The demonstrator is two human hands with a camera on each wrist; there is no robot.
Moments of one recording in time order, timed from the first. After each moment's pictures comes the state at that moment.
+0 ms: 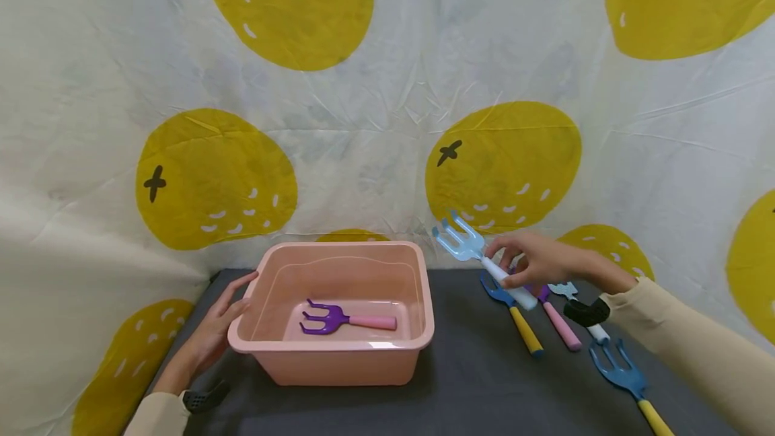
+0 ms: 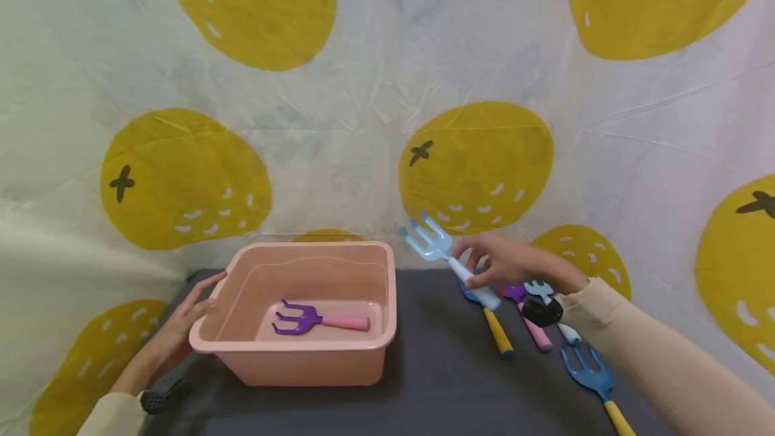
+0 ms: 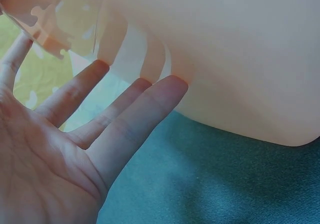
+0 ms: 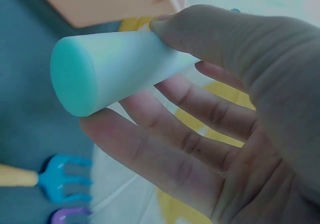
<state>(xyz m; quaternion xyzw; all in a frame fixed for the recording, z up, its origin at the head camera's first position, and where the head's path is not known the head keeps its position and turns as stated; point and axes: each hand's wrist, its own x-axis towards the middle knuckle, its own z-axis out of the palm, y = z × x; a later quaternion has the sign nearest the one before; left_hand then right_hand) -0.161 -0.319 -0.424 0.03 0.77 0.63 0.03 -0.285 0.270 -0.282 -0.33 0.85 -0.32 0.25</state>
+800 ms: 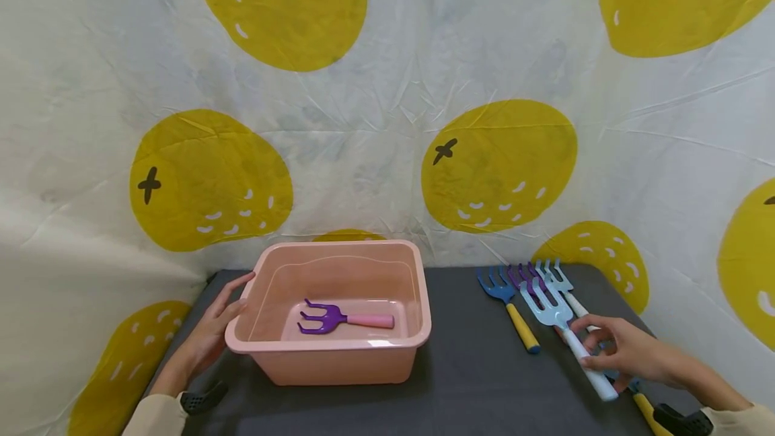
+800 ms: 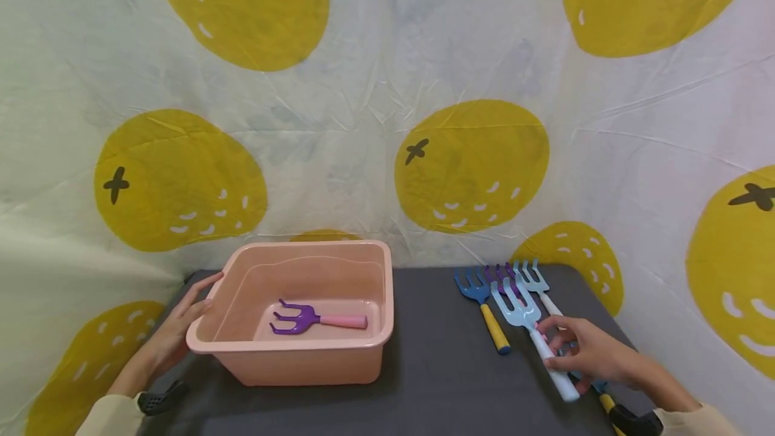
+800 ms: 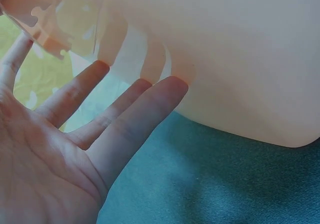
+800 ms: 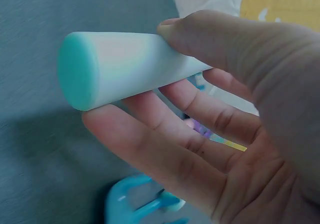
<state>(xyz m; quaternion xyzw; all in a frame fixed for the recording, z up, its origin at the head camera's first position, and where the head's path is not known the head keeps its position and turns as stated) -0.161 -0.318 -0.423 0.04 0.78 0.63 0.03 -0.207 0.413 -0.395 -0.16 0.81 -0.48 0.30</state>
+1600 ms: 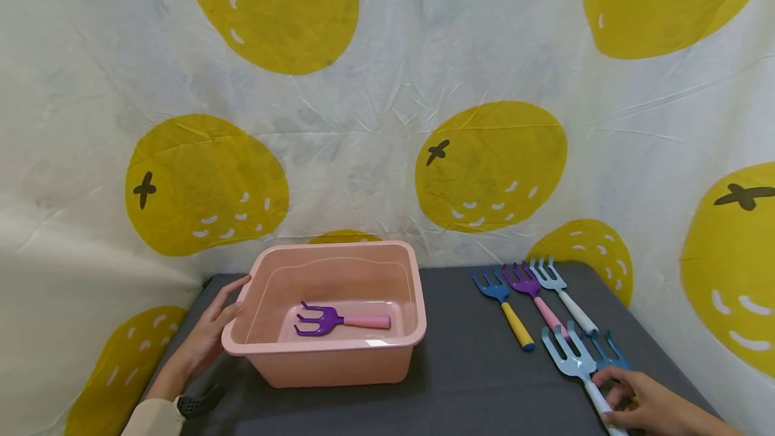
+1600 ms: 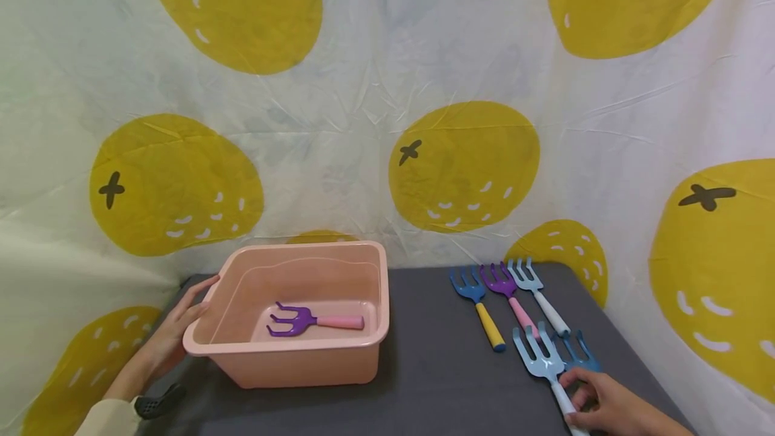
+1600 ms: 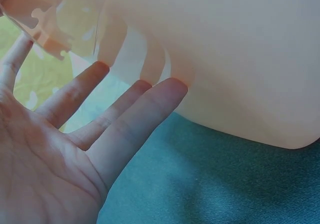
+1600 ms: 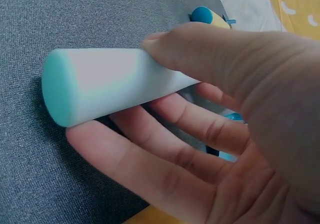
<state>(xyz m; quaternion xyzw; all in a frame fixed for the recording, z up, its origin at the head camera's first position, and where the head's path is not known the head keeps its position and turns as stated) -0.159 -0.318 -0.421 0.03 0.78 0.63 0.04 -0.155 0.455 -0.461 -0.20 0.79 -0.48 0.31</state>
